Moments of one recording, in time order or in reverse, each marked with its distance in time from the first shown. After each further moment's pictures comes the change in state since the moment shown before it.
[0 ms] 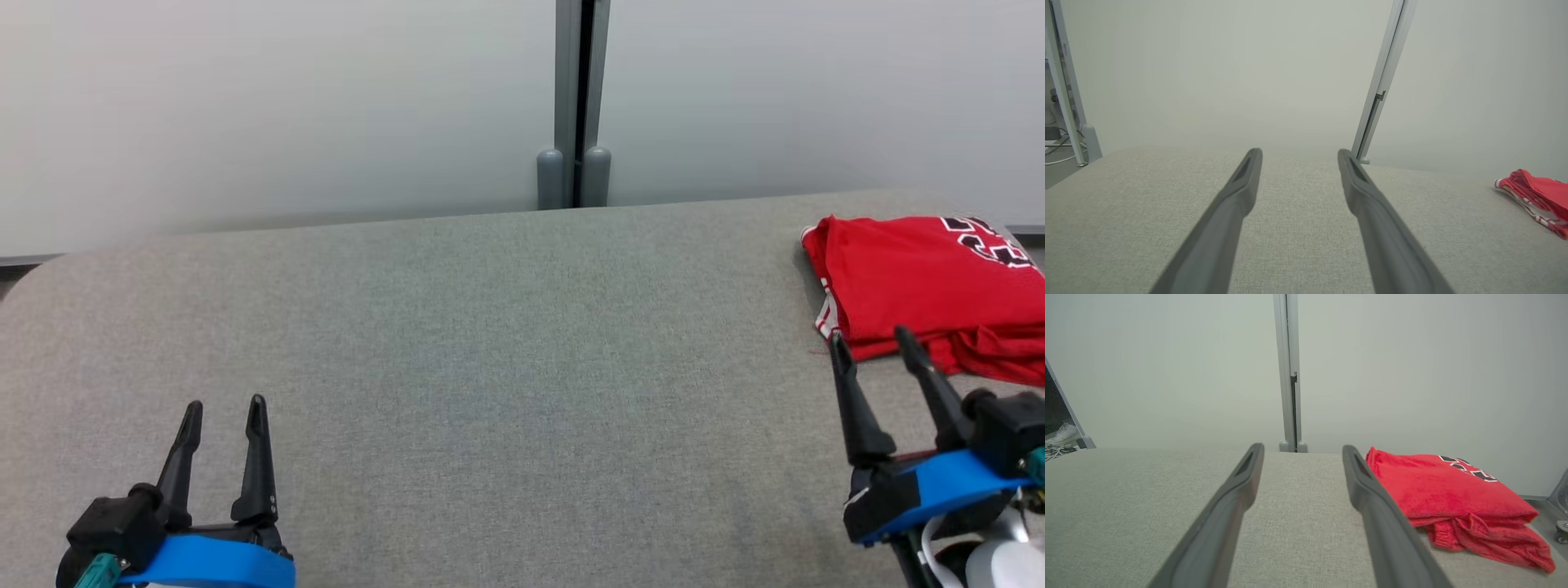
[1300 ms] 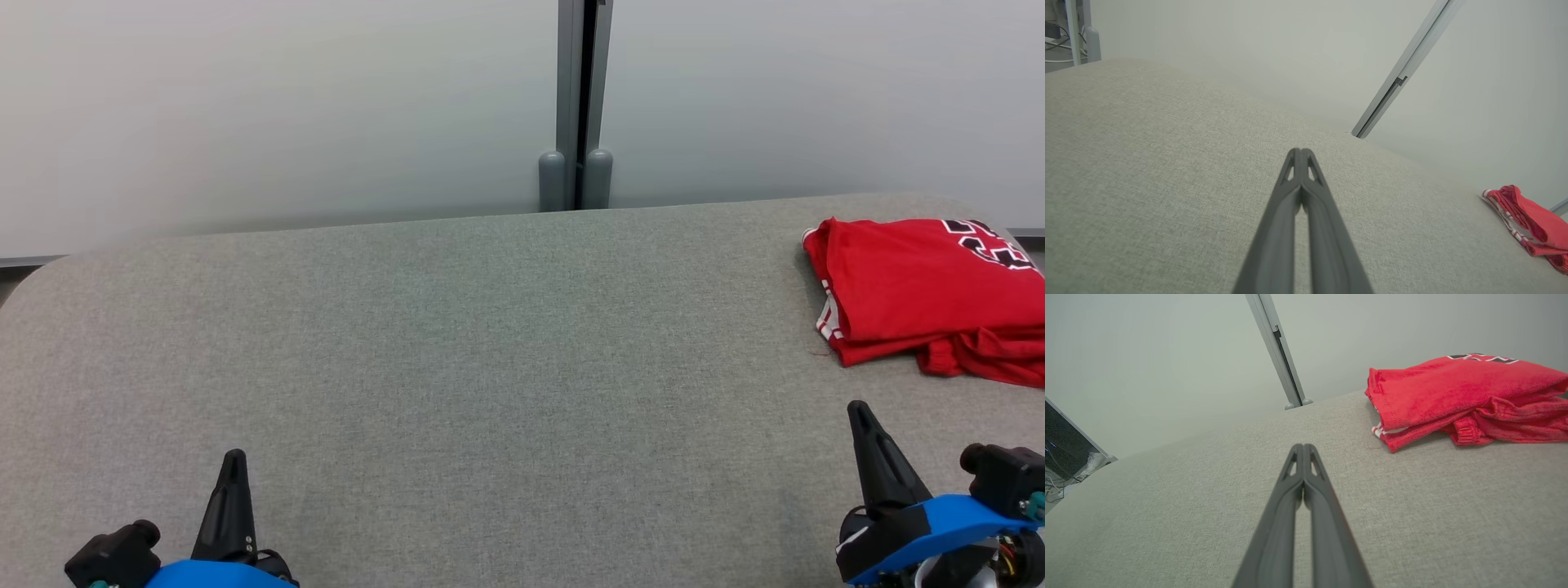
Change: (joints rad) left arm 0.044 -0.057 0.033 0.085 -0.171 -0.012 0.058; right arm 0.080 0.078 -0.040 0.107 0.177 0.000 0.022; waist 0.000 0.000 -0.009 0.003
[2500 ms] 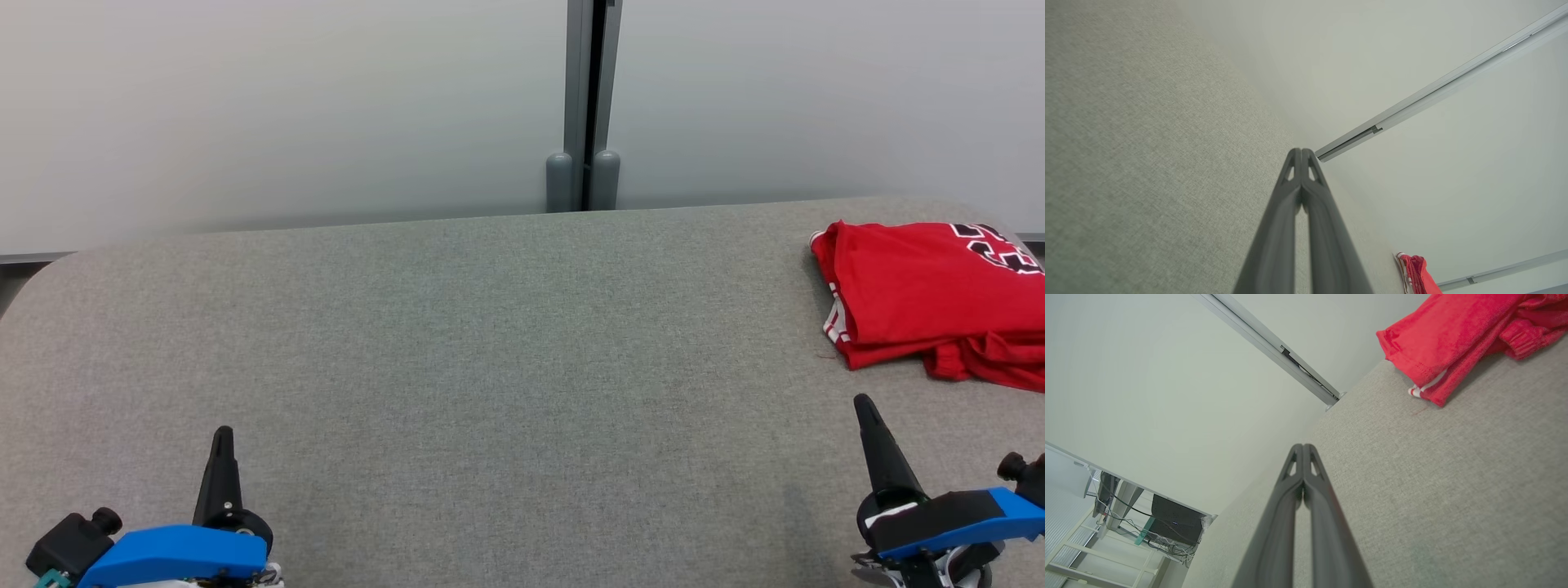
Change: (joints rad) left arm -0.053 -0.042 0.064 -0.024 -0.457 0.000 0.137; right arm -0.028 0.008 -0.011 0.045 0.542 0.000 0.044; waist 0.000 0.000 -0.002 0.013
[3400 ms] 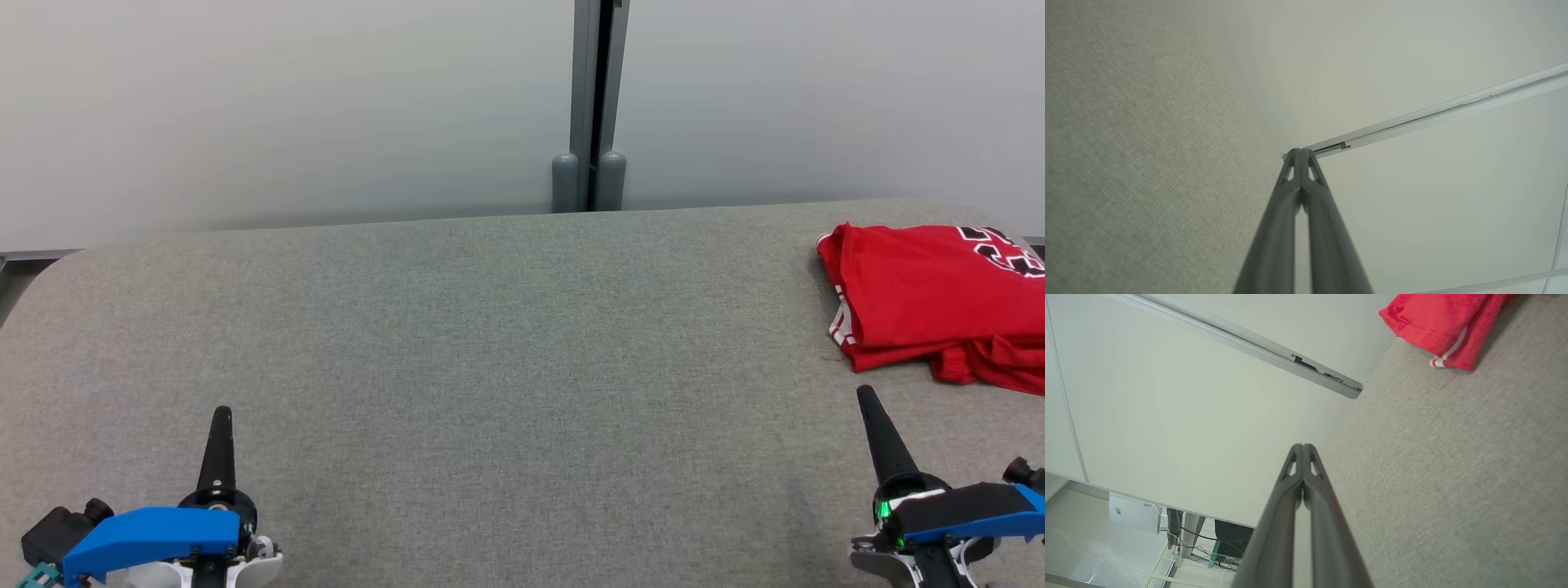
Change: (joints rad) left arm -0.035 -0.020 0.035 -0.014 -0.247 0.000 0.075; right arm -0.027 0.005 -0.008 0.028 0.293 0.000 0.026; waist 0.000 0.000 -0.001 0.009
